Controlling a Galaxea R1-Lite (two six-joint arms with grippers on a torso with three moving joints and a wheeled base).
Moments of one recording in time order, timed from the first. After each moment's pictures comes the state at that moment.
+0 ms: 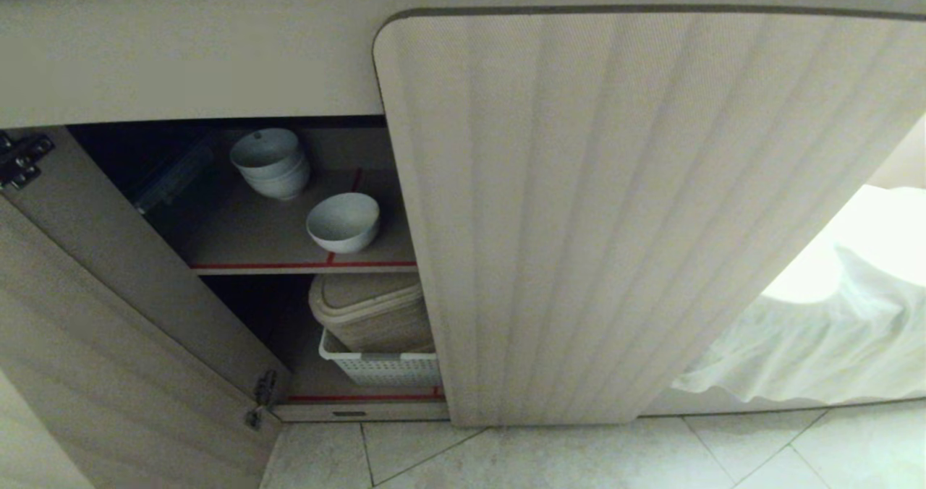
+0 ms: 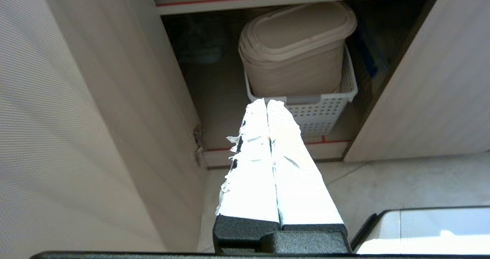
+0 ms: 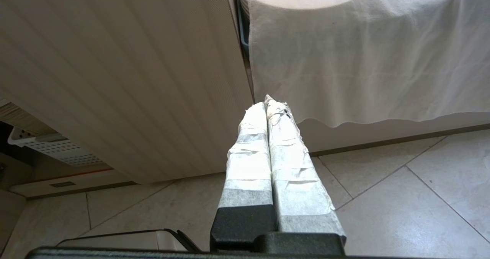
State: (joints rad) left arm -0.01 0.00 -0.01 0.02 -0.02 0.06; right arm 0.01 0.00 0.00 -0.01 -0.05 0.19
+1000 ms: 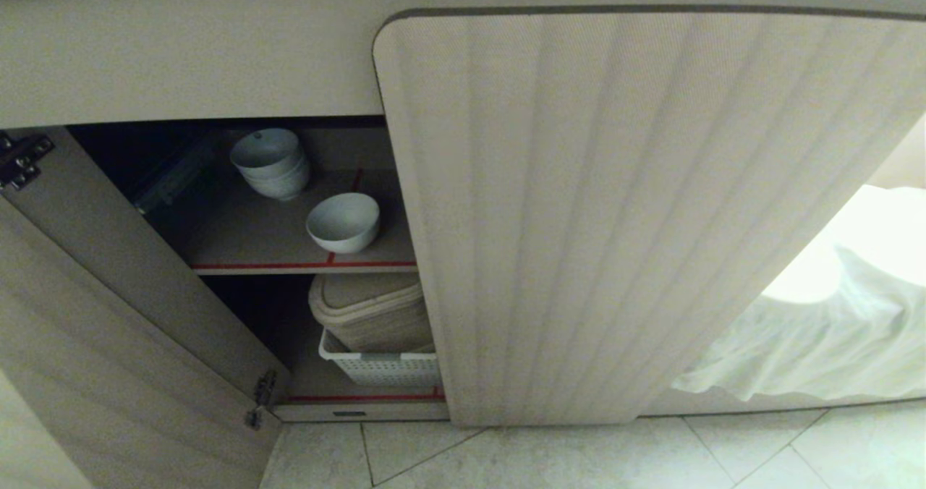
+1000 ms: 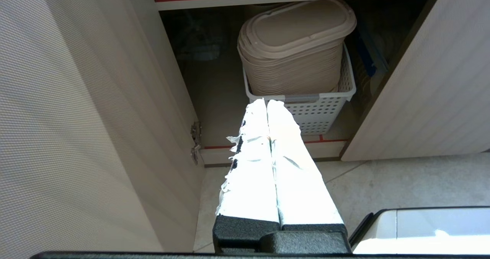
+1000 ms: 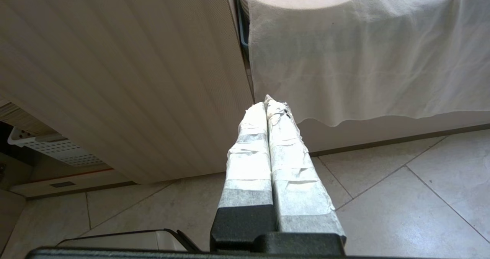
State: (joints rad) left arm -0.01 0.00 -0.01 0.02 -0.02 0.04; right arm 0.01 0.00 0.00 -0.01 -0.05 0.19
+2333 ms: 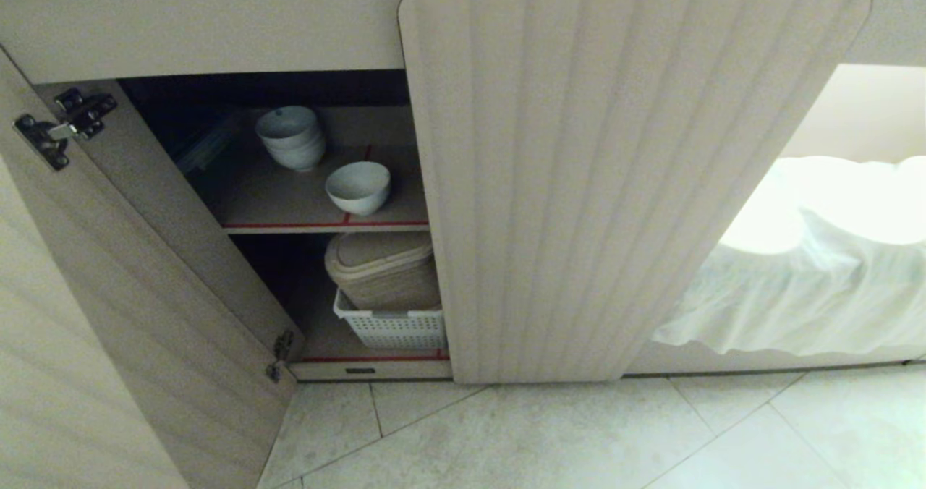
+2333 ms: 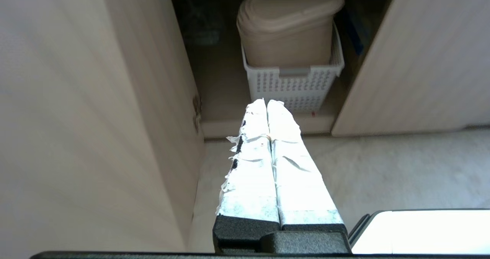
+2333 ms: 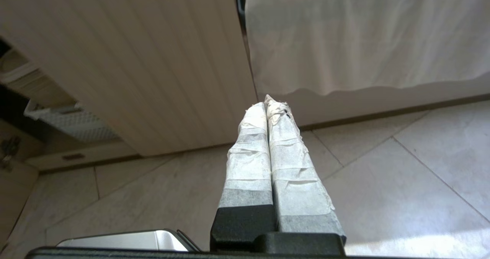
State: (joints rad) left arm -0.01 0.00 -0.01 0.02 -0.02 0.02; right arm 0.01 0.00 0.00 -0.01 -0.05 0.19
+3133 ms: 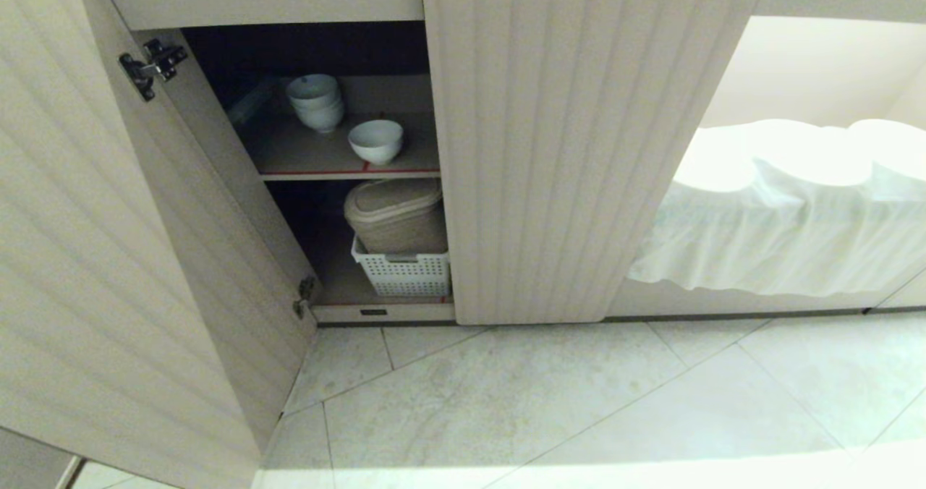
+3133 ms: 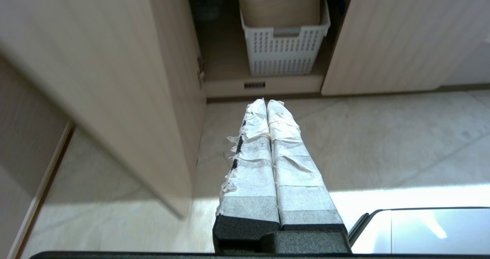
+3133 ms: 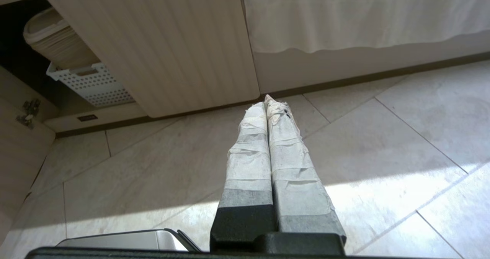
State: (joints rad) left arm -0.01 0.00 -0.01 0.02 -0.02 0.02; right arm 0.01 0.00 0.00 -0.01 -0.05 0.19
